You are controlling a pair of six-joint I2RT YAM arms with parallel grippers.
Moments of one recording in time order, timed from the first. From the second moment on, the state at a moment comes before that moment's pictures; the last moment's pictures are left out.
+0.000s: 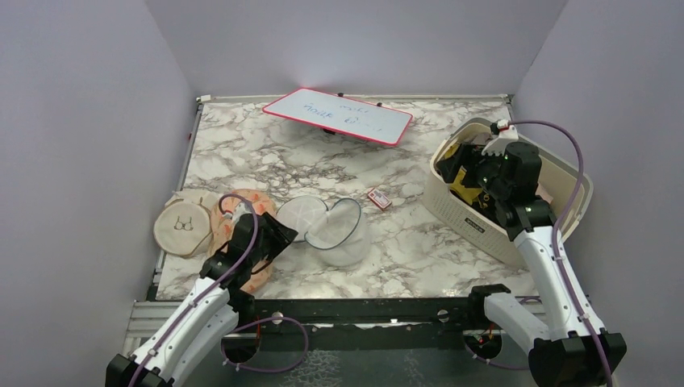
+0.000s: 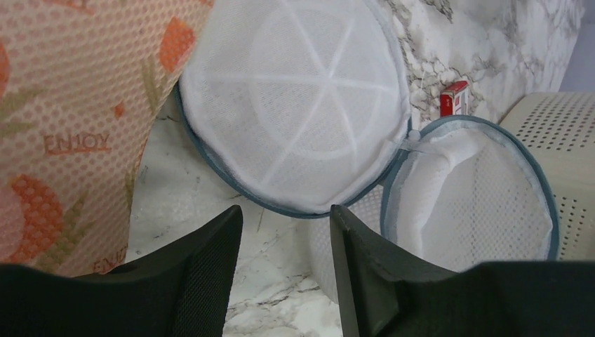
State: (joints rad) left arm -0.43 0.60 0.32 -0.41 -0.06 -1.04; right arm 0.08 0.92 0.89 -0.33 -0.23 0.26
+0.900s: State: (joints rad) left arm -0.43 0.86 0.24 -0.17 -0.15 -1.15; right arm 0.08 0.88 0.89 -0.33 -0.23 0.25
